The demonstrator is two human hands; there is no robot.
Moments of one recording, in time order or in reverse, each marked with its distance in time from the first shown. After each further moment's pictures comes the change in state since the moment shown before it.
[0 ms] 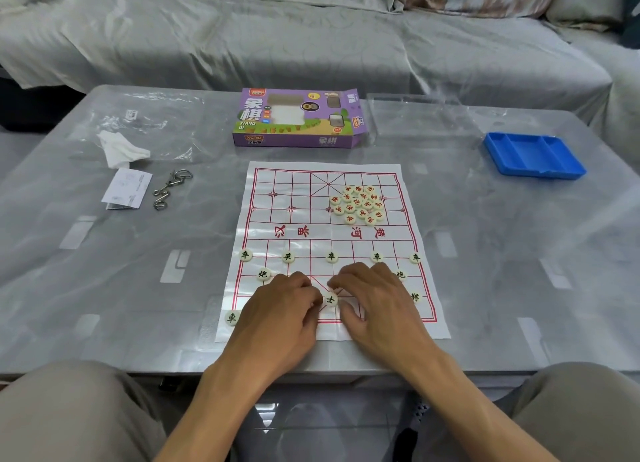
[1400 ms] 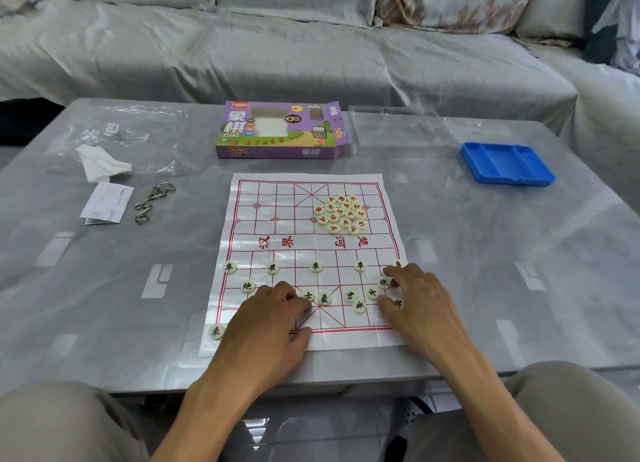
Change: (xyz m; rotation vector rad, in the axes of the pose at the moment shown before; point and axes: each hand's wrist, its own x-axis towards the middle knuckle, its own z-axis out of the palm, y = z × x) left_hand -0.001 0.001 0.002 0.034 -0.042 0.009; right_hand -0.009 0.038 -0.047 -0.114 -0.134 0.474
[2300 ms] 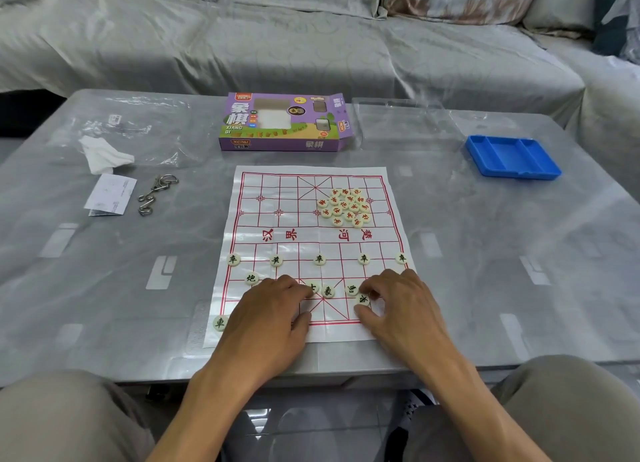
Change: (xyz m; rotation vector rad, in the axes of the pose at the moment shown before) left_hand 0.001 0.000 -0.005 -0.047 -0.012 -0.022; right_hand -0.013 -0.021 0.012 -0.017 0.084 -0.178
